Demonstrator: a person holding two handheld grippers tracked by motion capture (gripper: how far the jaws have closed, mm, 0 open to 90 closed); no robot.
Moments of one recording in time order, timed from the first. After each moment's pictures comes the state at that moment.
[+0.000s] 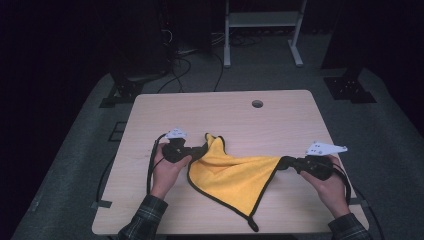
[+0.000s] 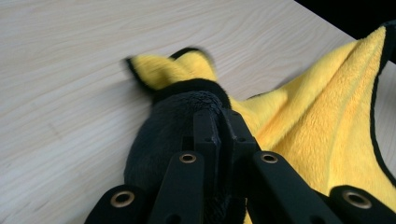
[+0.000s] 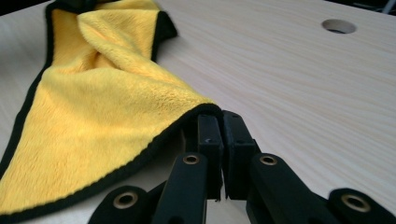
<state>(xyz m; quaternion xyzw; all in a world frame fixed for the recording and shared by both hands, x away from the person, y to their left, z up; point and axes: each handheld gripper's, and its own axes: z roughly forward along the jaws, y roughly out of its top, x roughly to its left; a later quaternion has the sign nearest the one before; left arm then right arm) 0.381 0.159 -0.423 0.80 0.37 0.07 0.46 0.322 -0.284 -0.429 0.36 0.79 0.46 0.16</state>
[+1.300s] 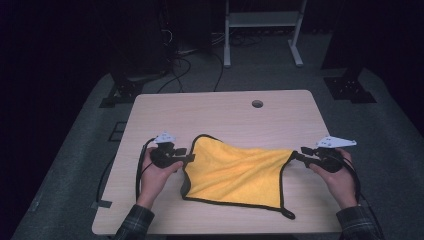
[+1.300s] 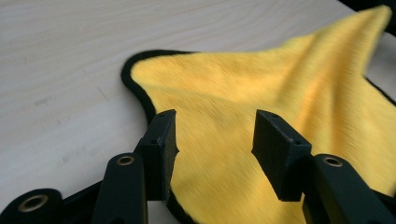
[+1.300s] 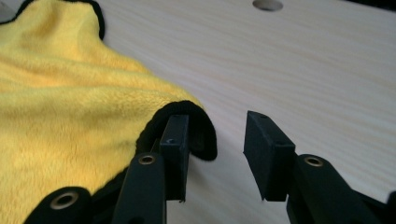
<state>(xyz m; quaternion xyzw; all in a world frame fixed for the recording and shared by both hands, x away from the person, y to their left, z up) 0.379 0.179 -0.424 0.80 0.40 0.09 0.44 0.345 -0.322 -0.441 0.42 0.78 0.41 0.20</state>
